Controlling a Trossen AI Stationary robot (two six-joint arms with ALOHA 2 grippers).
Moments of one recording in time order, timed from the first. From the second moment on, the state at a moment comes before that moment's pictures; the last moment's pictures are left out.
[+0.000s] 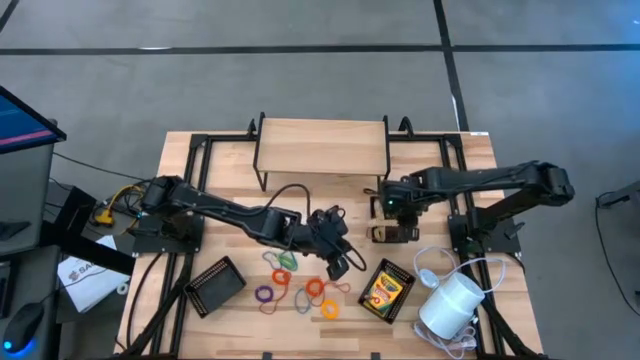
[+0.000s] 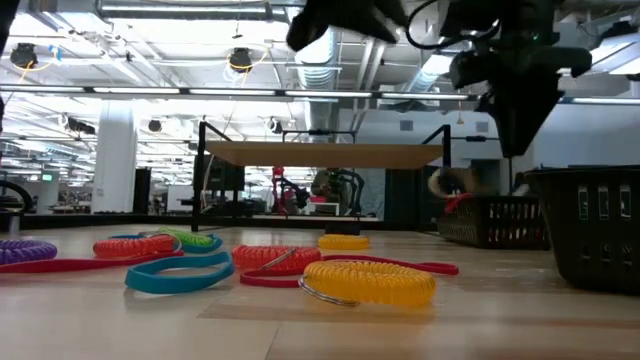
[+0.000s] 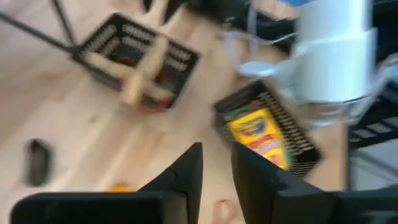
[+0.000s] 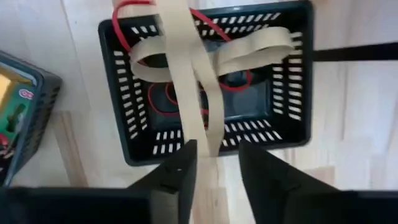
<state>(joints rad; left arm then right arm) -0.25 1.83 1.57 -0.47 -0.31 -0.60 -0.07 1.33 1.01 -1.11 0.08 0.05</state>
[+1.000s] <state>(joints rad) -0.01 2.10 1.57 -0.59 -0.33 -0.53 0.12 0.87 1.33 -1.45 0.10 0.62</state>
